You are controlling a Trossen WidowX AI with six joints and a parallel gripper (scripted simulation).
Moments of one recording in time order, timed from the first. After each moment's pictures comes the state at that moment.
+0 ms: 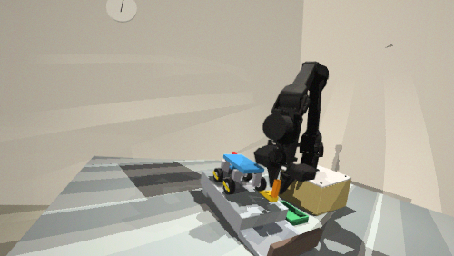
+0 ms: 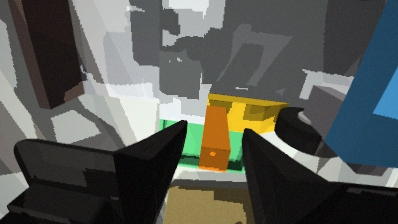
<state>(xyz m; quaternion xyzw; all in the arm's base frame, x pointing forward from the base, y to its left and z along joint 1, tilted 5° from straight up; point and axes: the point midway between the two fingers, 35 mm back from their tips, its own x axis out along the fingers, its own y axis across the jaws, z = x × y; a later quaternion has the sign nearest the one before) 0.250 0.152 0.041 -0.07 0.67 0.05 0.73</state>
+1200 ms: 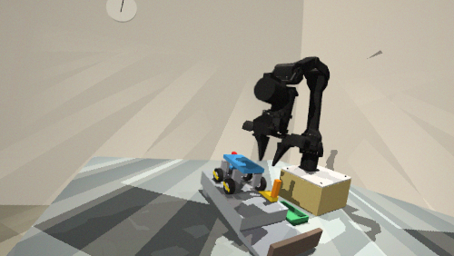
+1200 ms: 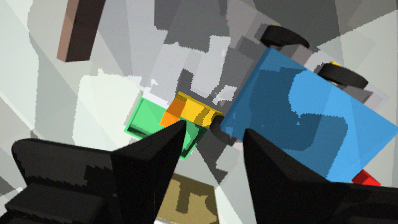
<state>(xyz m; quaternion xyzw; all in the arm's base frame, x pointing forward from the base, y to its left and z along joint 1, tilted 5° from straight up) 0.275 0.129 0.116 -0.21 0.62 0.16 0.74</state>
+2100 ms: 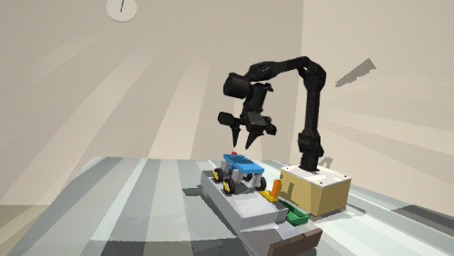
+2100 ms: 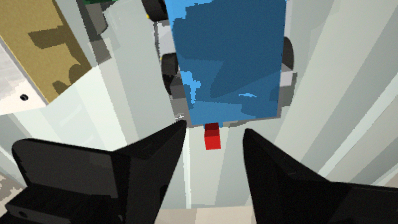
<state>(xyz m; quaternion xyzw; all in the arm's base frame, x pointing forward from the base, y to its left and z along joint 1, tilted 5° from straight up) 0.309 0.012 0.130 -0.56 0.52 0.39 0.51</state>
